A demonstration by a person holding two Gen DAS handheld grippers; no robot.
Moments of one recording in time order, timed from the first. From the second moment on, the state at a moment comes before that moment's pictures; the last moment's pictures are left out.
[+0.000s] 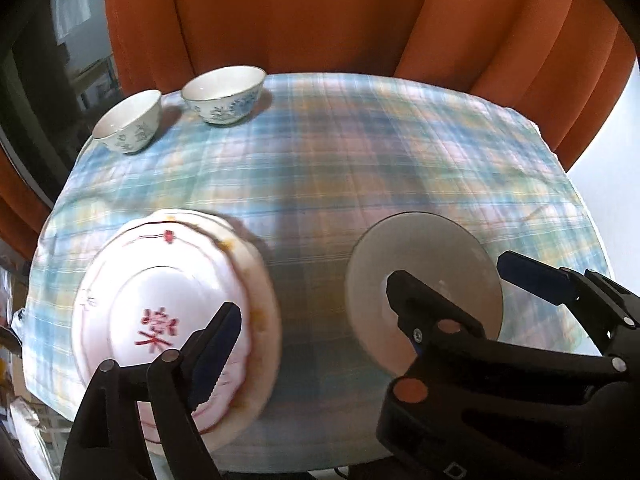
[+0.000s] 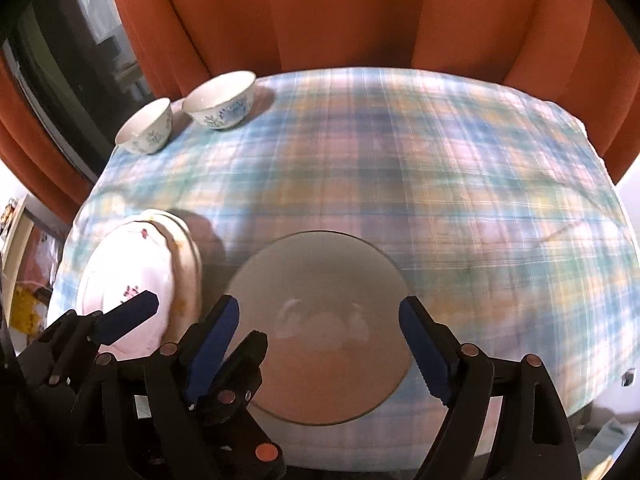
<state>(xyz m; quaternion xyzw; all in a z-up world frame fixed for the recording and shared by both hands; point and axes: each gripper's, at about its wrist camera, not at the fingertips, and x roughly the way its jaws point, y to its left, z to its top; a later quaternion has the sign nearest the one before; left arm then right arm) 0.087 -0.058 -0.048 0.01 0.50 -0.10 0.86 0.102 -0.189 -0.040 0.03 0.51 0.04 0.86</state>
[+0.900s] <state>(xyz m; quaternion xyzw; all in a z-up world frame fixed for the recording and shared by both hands) 0.130 0.121 -0.034 0.01 0.48 -0.06 0.88 0.131 -0.007 -0.034 0.05 0.49 0.01 0.87</state>
